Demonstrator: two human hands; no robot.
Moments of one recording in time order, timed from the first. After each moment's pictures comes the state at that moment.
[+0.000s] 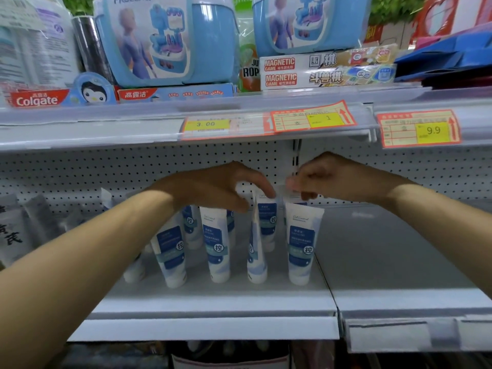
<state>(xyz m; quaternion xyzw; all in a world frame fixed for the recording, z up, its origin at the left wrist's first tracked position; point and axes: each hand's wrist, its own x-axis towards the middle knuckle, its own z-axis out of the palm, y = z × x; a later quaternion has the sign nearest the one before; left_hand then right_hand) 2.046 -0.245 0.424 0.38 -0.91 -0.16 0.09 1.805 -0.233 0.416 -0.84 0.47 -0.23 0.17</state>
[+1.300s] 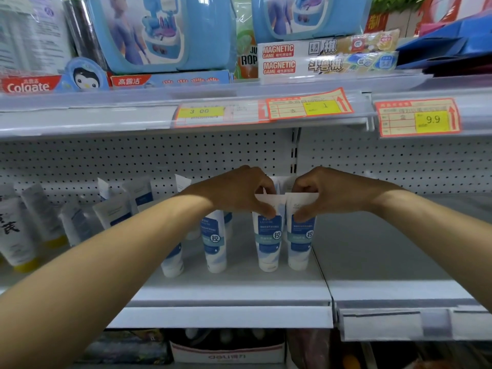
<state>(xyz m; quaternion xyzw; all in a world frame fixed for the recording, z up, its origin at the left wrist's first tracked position) 2.010 -0.255 0.394 0.43 -0.89 -0.10 0.10 1.799 -0.242 0.387 -0.85 0.48 -0.15 0.16</state>
